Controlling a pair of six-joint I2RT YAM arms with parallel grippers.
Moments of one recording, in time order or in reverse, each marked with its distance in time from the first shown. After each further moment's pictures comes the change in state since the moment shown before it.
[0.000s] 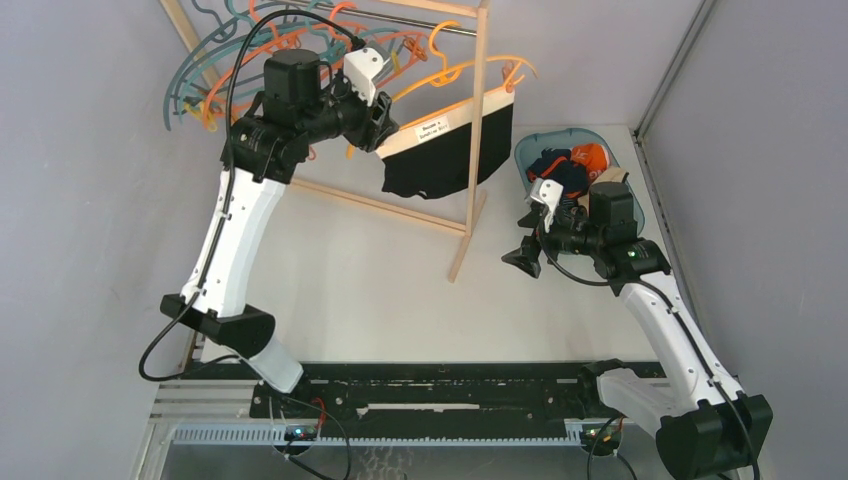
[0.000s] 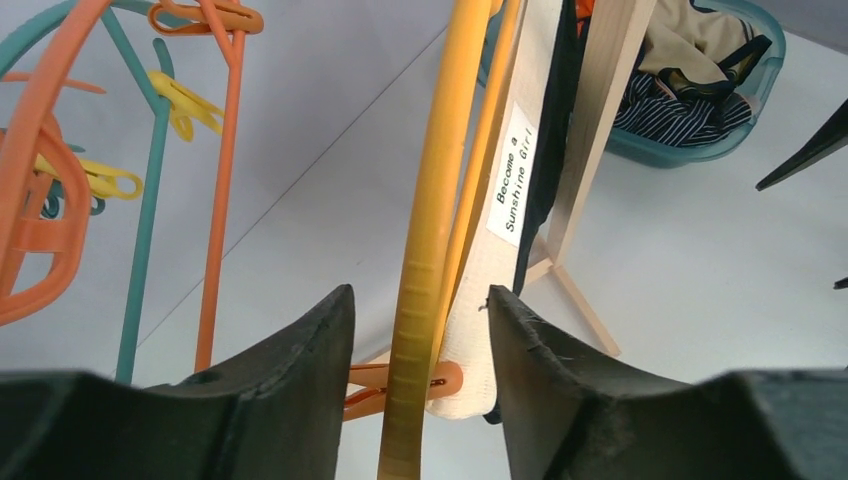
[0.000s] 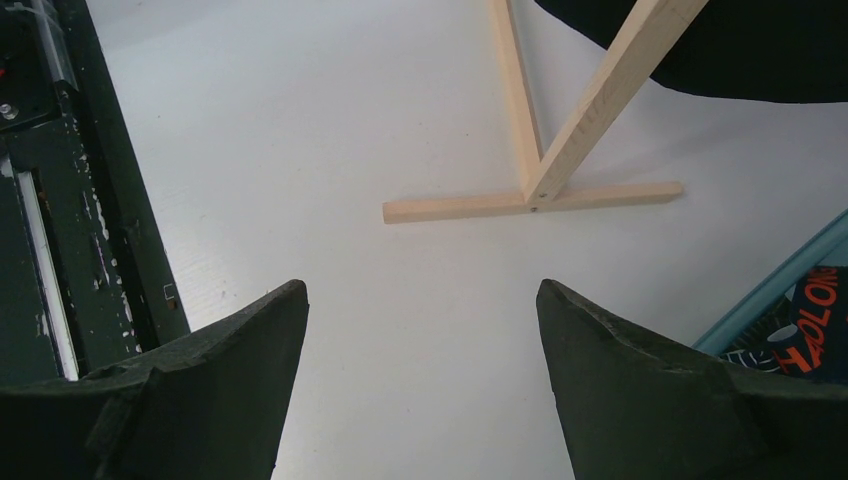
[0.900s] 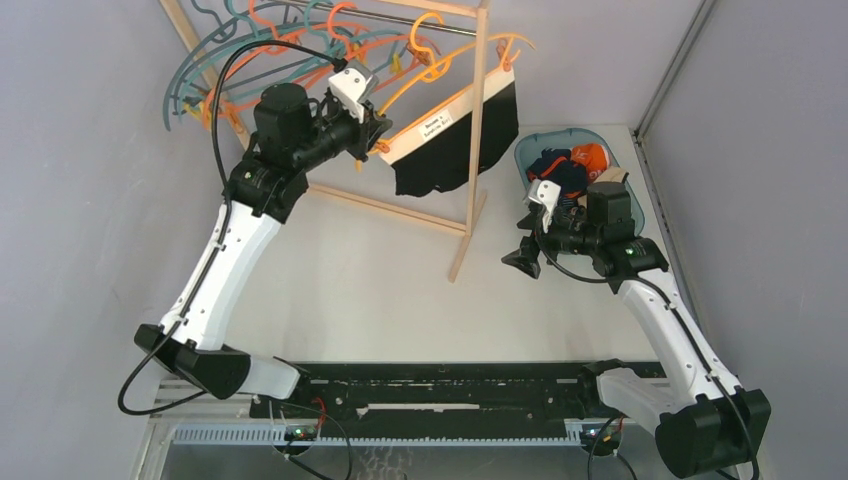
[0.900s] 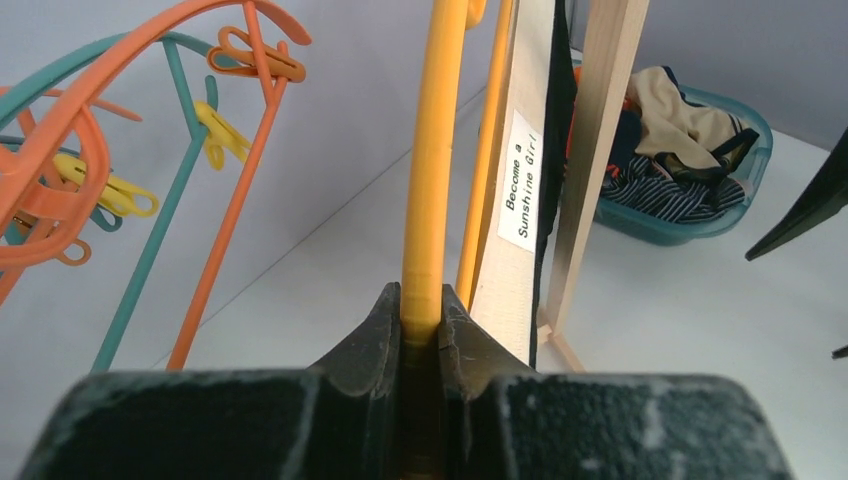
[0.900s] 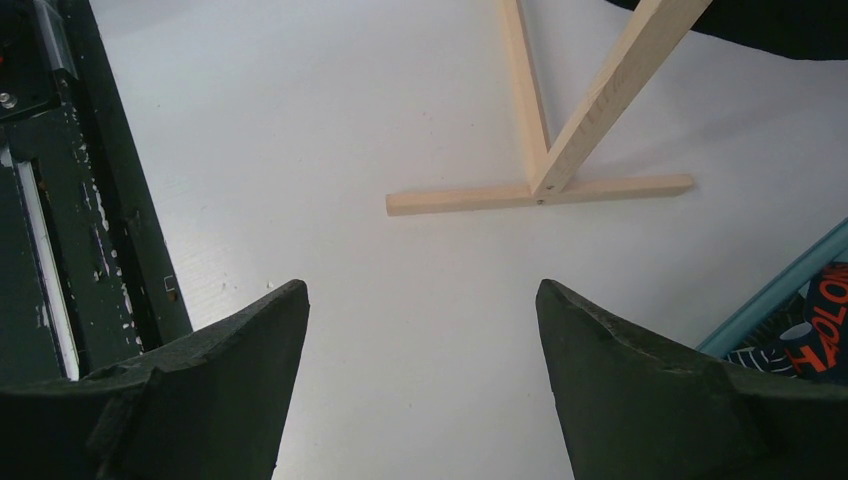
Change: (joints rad) left arm 0.000 -0.233 -0.447 0.434 0.003 -0.097; right arm 0.001 0.019 0.000 -0.014 -0.002 -0.018
